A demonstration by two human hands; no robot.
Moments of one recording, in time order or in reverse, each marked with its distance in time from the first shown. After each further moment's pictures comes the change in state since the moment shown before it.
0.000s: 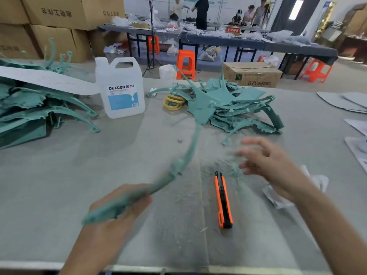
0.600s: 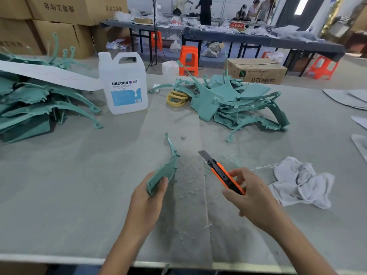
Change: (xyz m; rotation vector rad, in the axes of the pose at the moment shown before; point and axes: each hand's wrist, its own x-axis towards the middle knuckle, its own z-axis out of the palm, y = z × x) left_hand 0.024 -0.059 0.059 -0.104 0.040 -0.125; right_hand -0.038 0.052 0.051 -0.485 0.057 -0.062
